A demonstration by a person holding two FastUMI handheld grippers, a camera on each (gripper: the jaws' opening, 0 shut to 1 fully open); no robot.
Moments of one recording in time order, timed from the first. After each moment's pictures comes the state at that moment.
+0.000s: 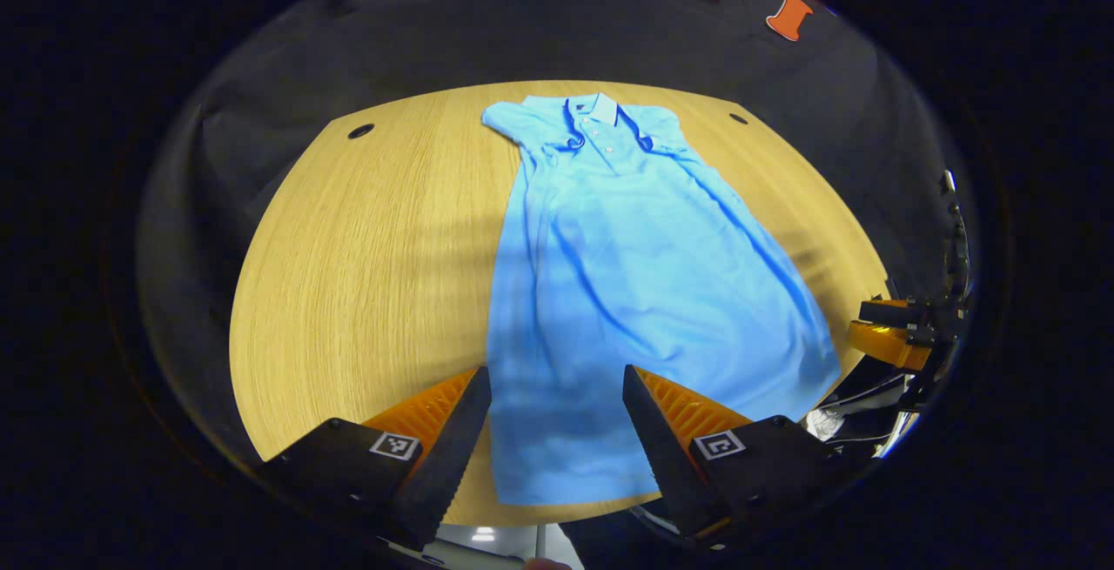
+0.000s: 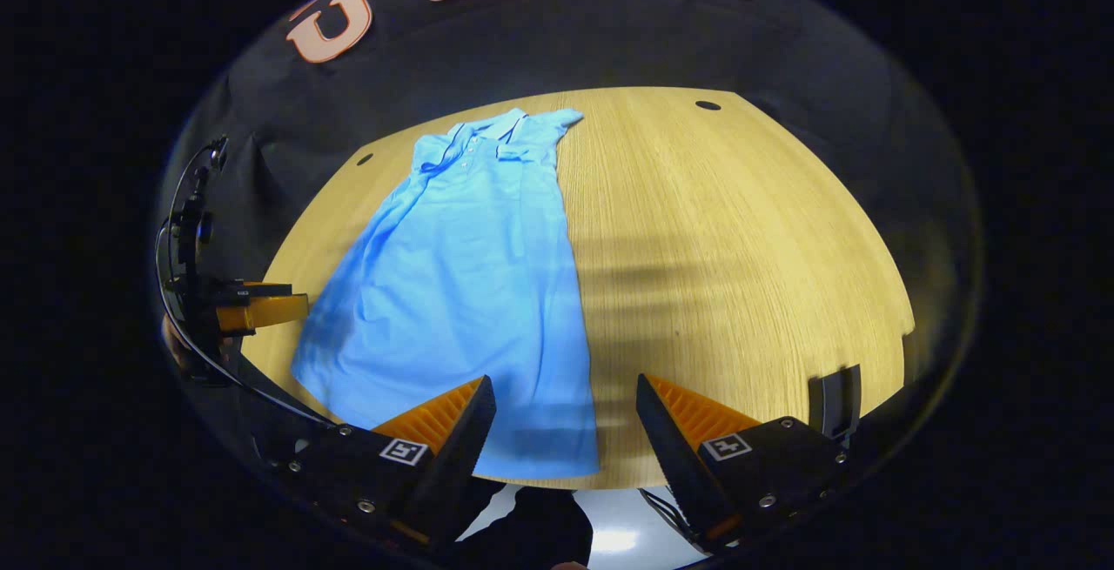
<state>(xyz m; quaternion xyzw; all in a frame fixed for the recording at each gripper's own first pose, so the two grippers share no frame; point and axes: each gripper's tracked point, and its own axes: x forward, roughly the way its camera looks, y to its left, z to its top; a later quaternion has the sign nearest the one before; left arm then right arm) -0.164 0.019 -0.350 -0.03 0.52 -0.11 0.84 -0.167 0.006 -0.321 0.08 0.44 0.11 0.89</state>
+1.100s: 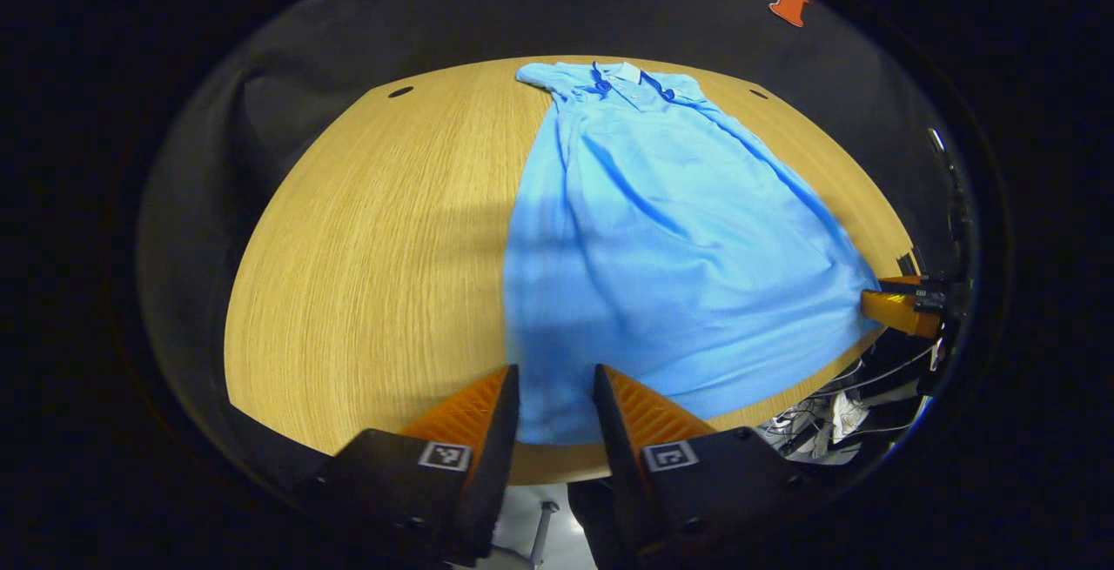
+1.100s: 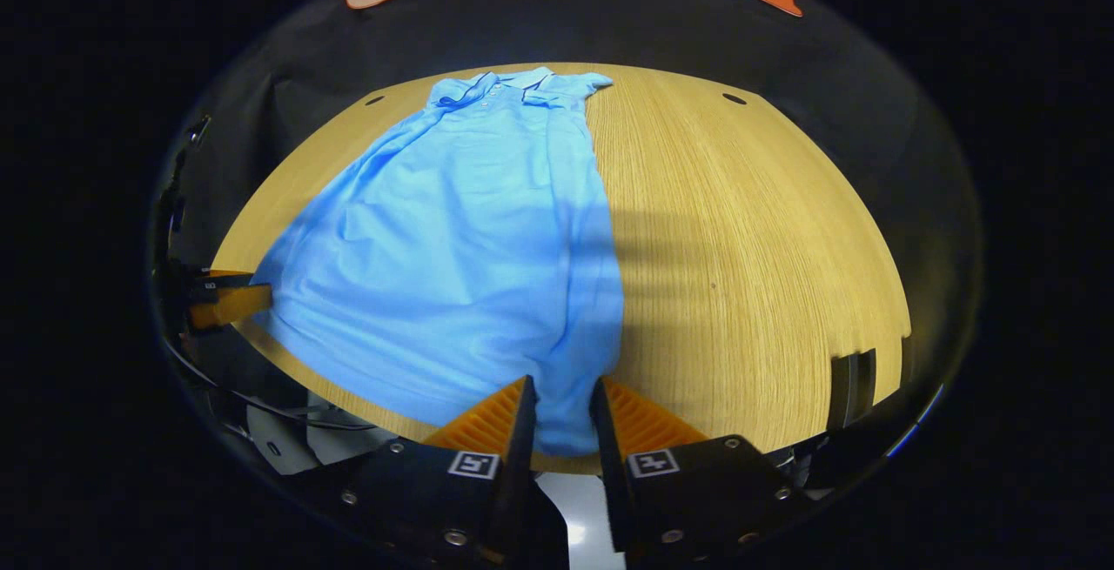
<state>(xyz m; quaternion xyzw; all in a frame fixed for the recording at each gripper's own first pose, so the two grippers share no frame) -0.221 0.015 -0.392 -0.02 0.52 -0.07 0.85 -0.183 0.025 -0.362 0.01 0.45 0.10 0.89</state>
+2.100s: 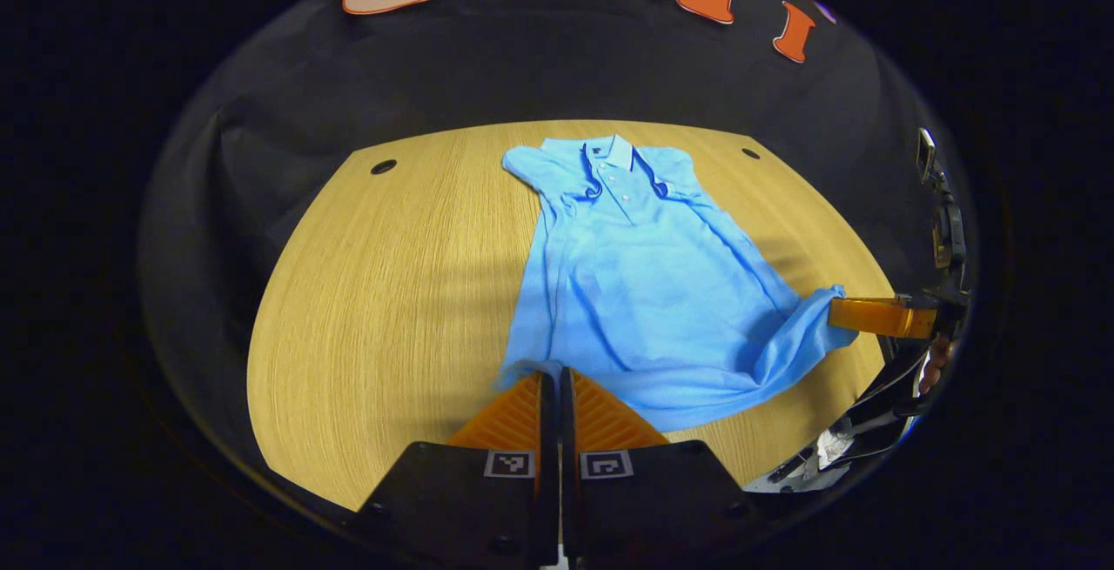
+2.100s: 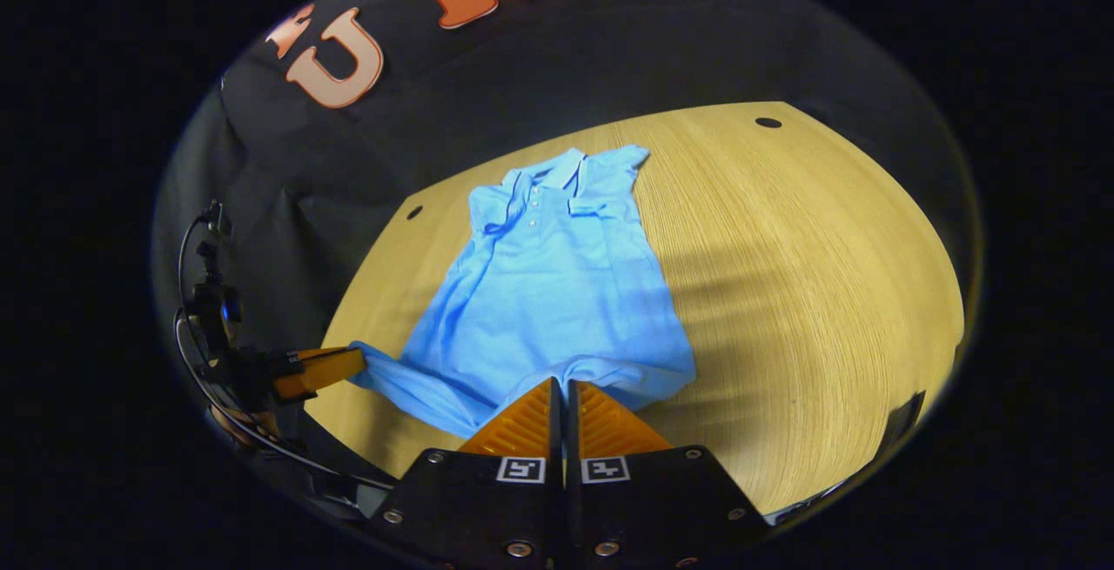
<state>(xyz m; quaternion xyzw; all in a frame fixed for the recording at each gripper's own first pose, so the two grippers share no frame) -0.069 0.028 -0.302 -0.03 0.44 -0.09 0.89 -0.074 0.074 -0.251 0.20 0.36 0.16 0.90</state>
